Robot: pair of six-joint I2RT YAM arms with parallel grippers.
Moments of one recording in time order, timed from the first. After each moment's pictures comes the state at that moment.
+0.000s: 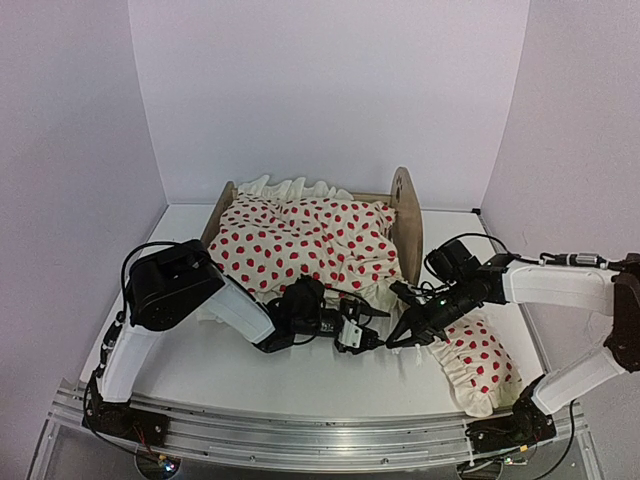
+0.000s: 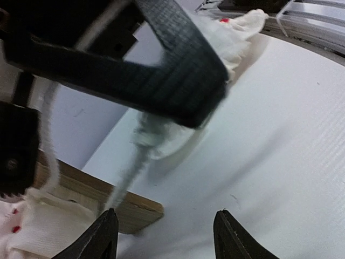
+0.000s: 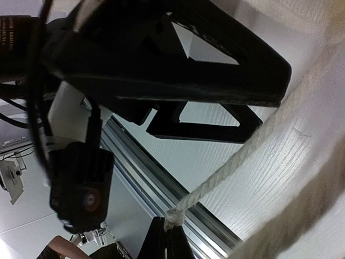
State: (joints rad) left arm -1.05 2.28 1.18 0.92 0.54 0.98; right arm 0.62 1.41 0.82 -0.54 -0.74 0.52
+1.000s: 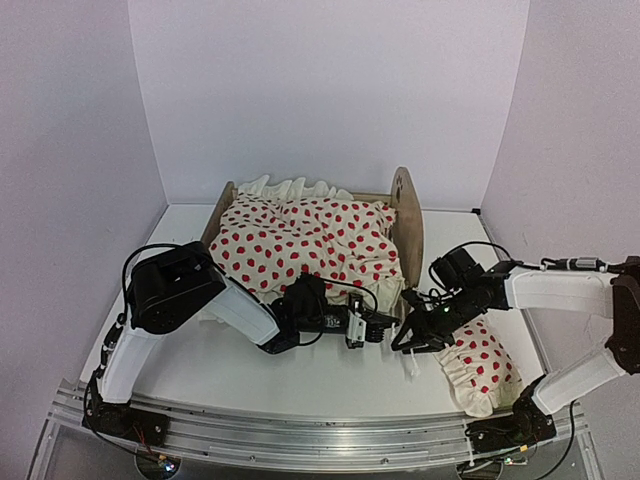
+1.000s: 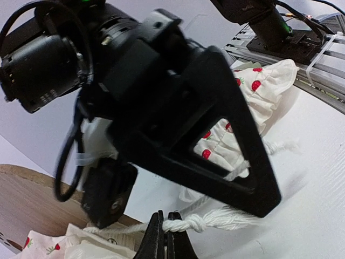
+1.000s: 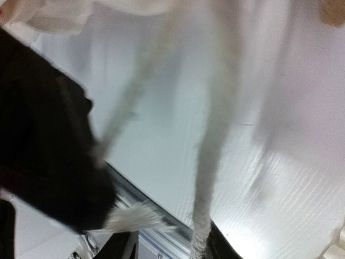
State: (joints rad) left arm -1.07 2.29 1.21 1.06 0.55 0.85; right arm 0.59 1.40 0.74 -0.53 -0.60 0.57
